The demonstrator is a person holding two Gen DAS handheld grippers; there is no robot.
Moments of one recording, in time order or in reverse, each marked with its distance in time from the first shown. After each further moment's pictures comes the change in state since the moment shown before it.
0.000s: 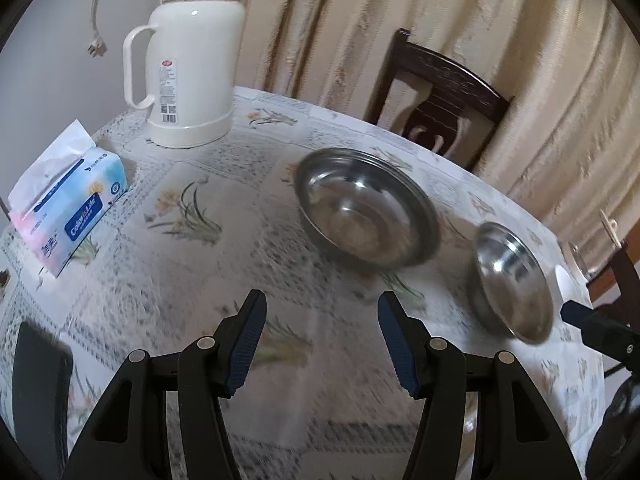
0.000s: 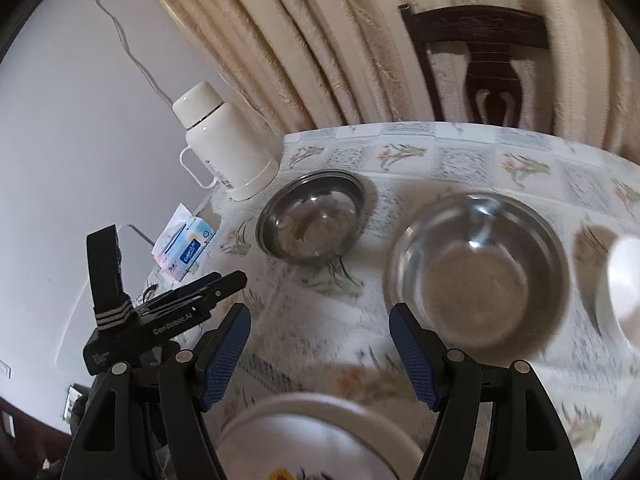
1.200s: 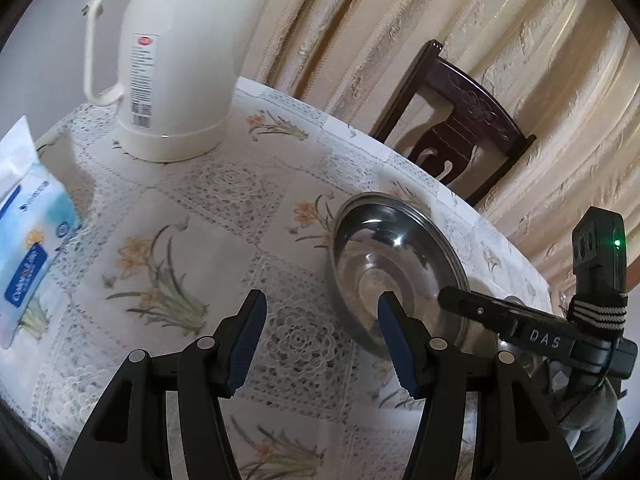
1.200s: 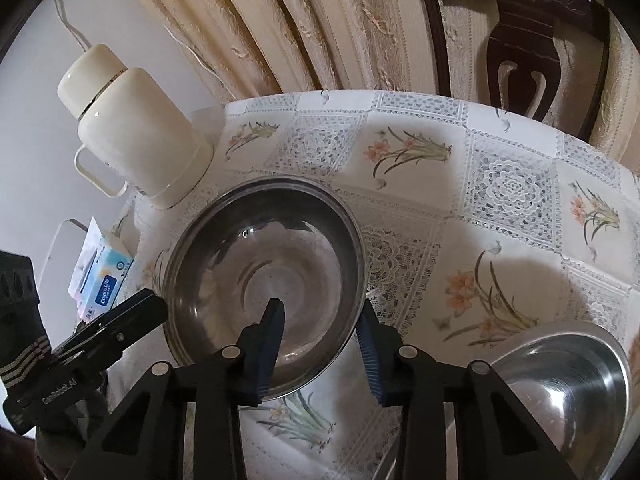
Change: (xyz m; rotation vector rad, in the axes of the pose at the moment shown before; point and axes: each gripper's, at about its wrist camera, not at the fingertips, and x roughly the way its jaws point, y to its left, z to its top) left arm 0.061 0.029 0.066 -0.117 0.038 -0.102; right arm 0.145 -0.023 0.083 0.004 0.175 -0.126
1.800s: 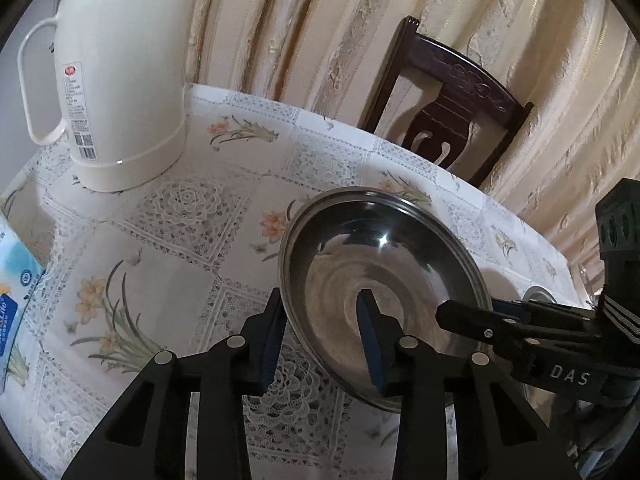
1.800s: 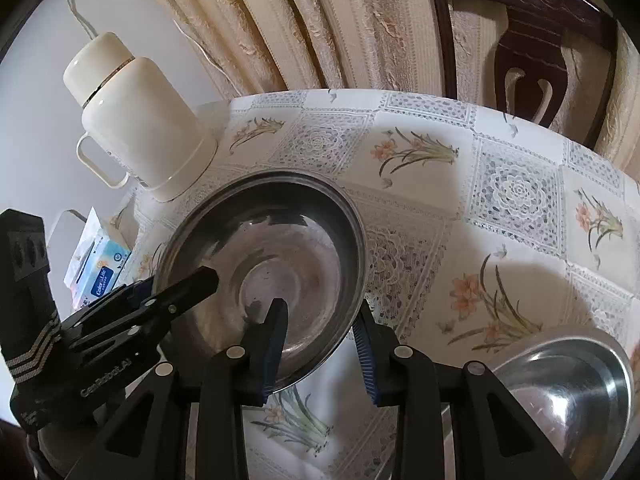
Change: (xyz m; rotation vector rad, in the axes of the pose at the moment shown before) left arm 0.034 -0.027 0.005 0.134 -0.011 0.046; right arm 0.002 0.002 -0.002 -0.033 -0.013 -0.002
